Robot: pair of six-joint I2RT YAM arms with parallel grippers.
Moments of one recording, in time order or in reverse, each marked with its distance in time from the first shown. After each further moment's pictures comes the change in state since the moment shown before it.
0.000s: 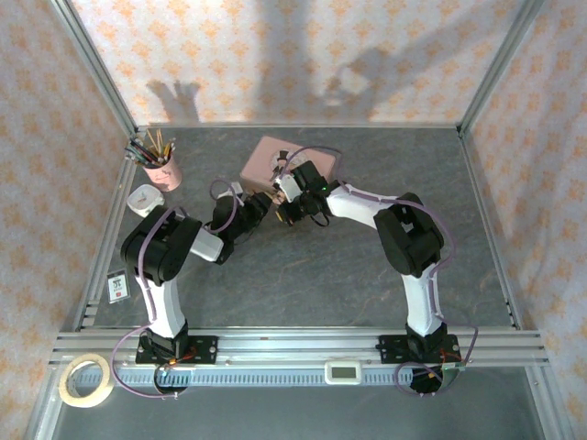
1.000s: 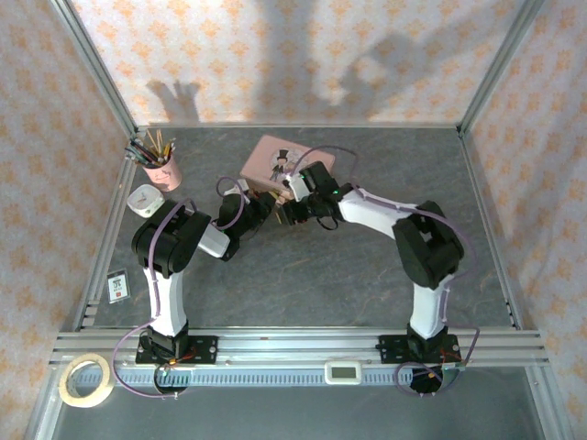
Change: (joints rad) left arm -0.018 0.084 0.071 0.045 -0.010 0.008; right arm -0.006 -0.200 -0.153 0.023 0.032 0.164
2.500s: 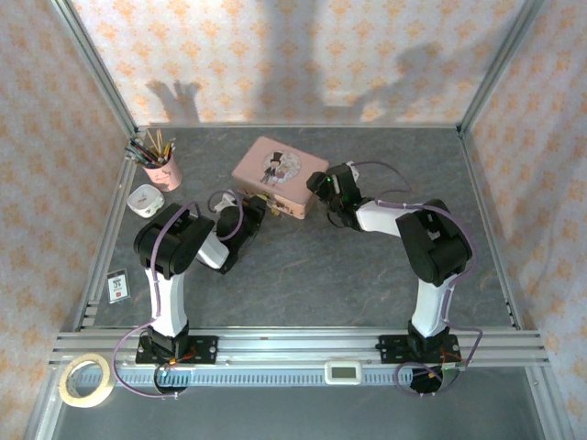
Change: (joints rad) left arm -0.033 0.000 -0.126 0.183 -0.257 -0.182; right arm -0.133 0.031 -0.225 0.531 0.395 0.835
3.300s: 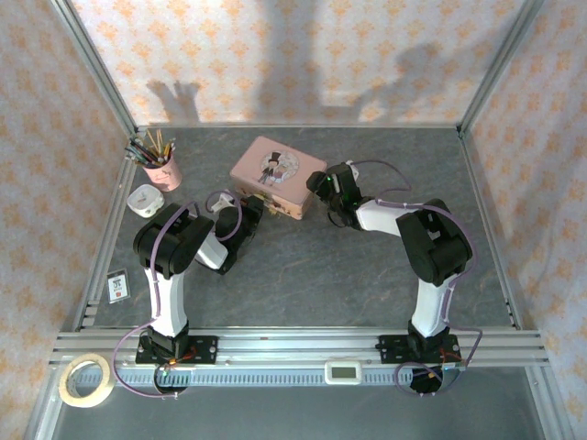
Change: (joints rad) left arm 0.008 0.002 -0.005 0.008 -0.021 0.057; right arm -0.001 0.000 0.010 -0.017 0.000 -0.035
